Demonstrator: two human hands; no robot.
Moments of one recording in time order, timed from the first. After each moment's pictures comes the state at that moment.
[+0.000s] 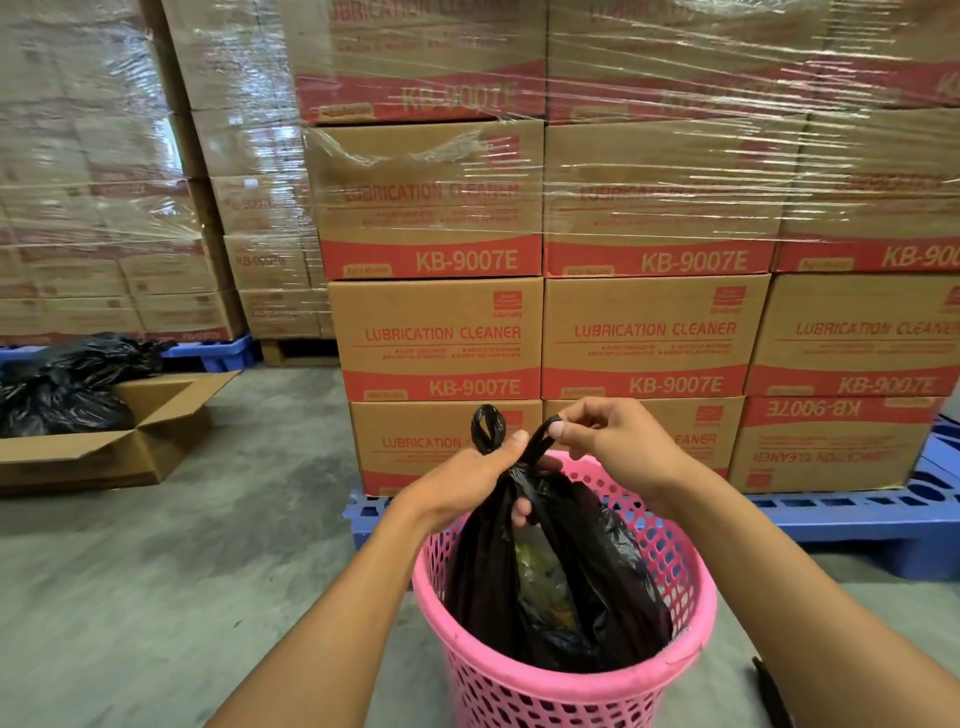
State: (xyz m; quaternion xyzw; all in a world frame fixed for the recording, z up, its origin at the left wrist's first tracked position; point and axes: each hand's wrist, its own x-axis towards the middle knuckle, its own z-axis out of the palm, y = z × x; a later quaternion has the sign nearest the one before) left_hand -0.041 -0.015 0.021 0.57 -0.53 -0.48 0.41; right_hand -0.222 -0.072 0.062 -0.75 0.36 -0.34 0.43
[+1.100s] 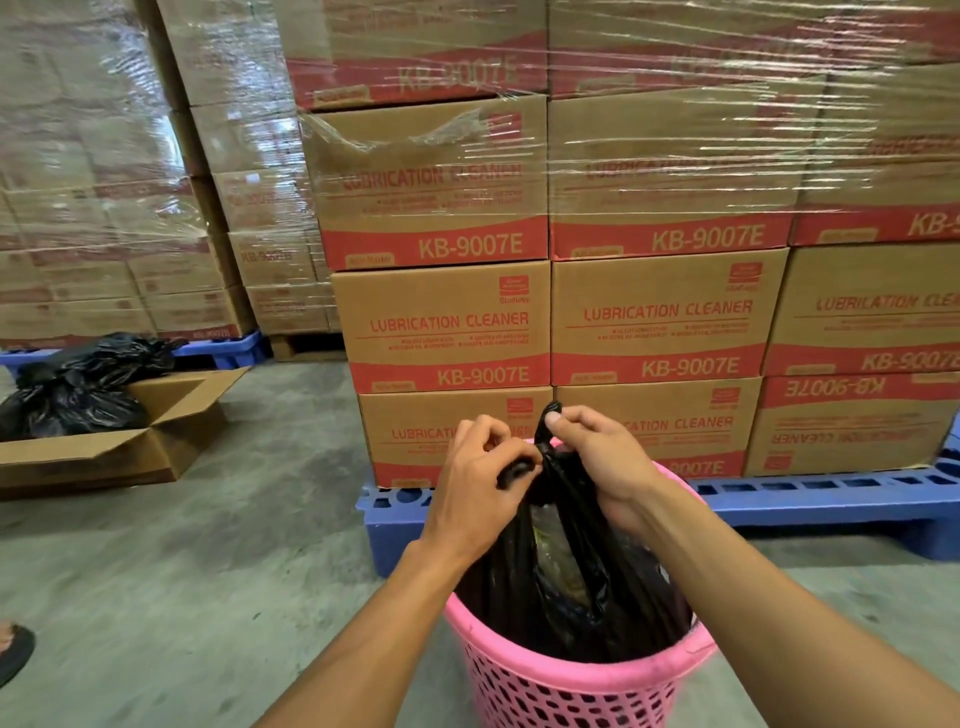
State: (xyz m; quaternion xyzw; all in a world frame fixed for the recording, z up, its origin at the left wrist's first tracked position) left_hand -0.044 -0.012 -0.023 0.56 -0.68 0.13 0.45; right_hand -0.188 -0.078 0.015 -0.55 0.33 -0.40 0.65
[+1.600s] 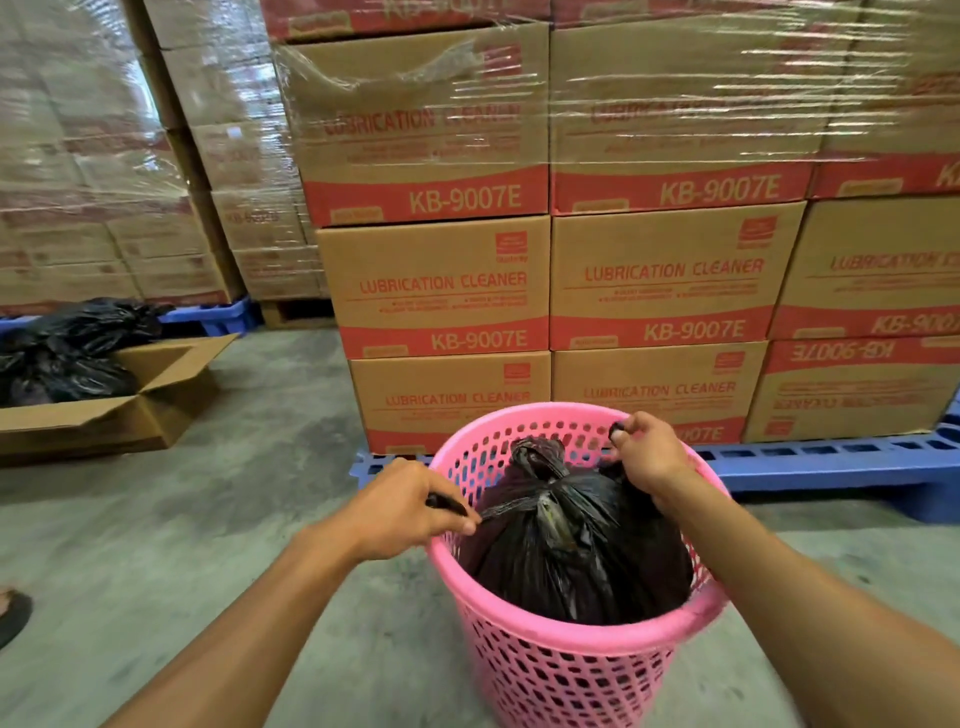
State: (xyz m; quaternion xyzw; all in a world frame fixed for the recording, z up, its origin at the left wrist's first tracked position) left_hand 0.015 0.027 -0.028 0.67 -0.69 -0.19 0.21; right_hand -0.223 -0.154 -0.071 -0.61 0.59 -0.33 0.41
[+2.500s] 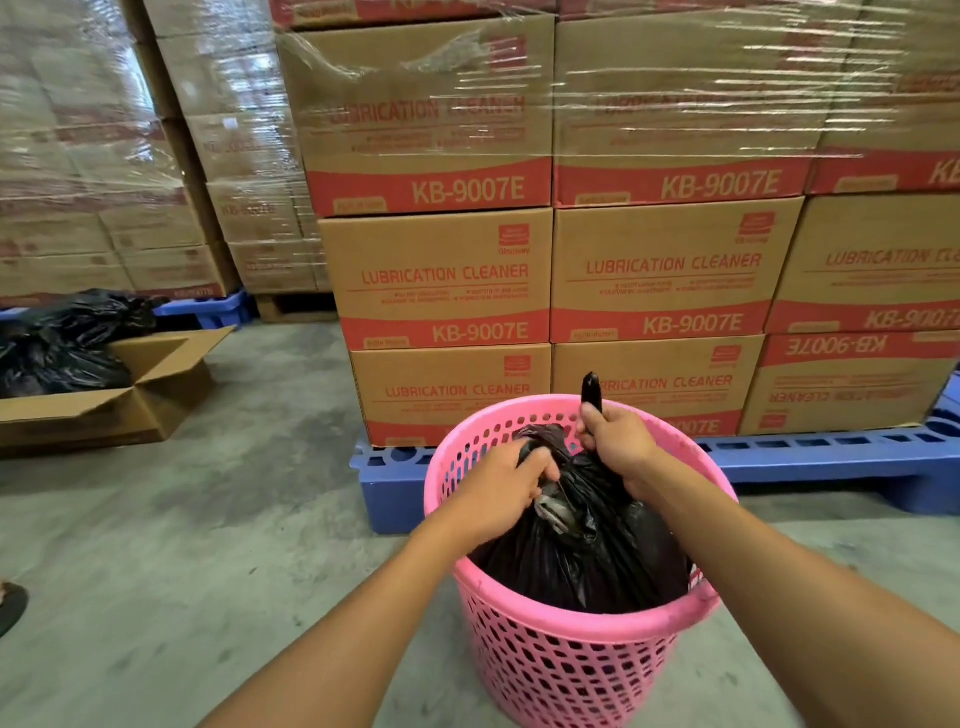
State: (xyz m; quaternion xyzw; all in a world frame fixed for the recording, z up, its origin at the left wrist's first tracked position) left_hand -0.065 0.000 -0.034 0.63 -0.57 -0.35 0.40; right_hand -0.194 -0.127 -0.052 -0.61 0.49 -0.34 0.52
